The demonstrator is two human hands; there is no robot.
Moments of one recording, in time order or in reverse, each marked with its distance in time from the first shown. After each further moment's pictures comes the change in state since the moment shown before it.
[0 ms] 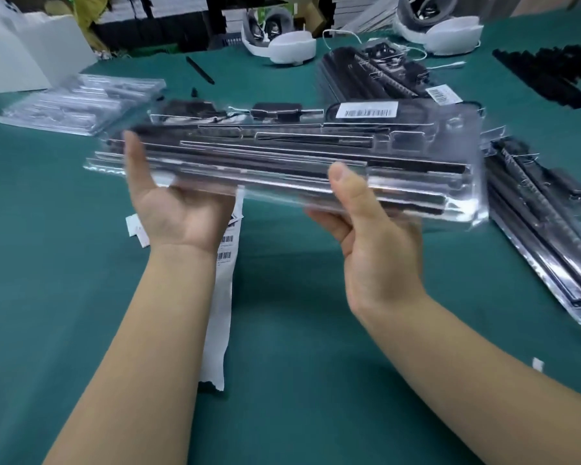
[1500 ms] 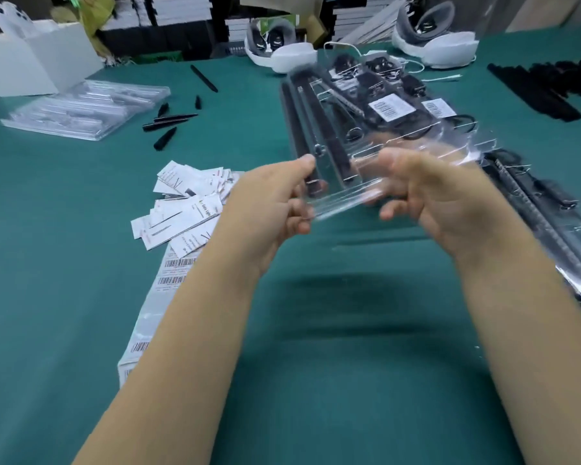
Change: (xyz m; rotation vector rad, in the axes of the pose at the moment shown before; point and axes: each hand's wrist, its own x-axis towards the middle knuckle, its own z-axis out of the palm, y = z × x) left_hand -0.020 -0.049 0.028 1.181 0.079 -0.143; right_hand 0.058 -0.054 -0.051 -0.325 -0.335 -0.015
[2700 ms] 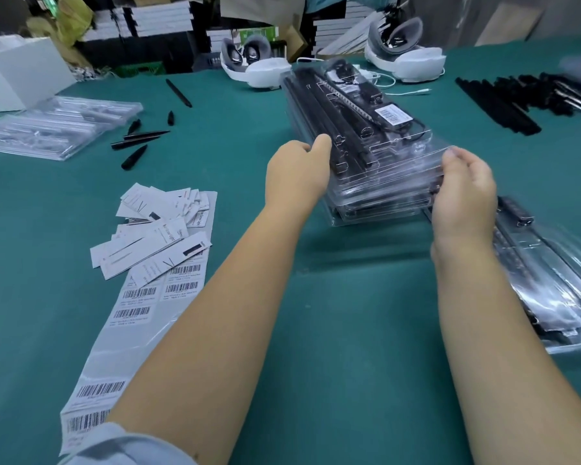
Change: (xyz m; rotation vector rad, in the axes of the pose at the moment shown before) left_hand 0.086 0.002 0.082 0.663 0.214 0.205; right_hand 0.029 0.028 -0.069 -0.231 0.895 -0.033
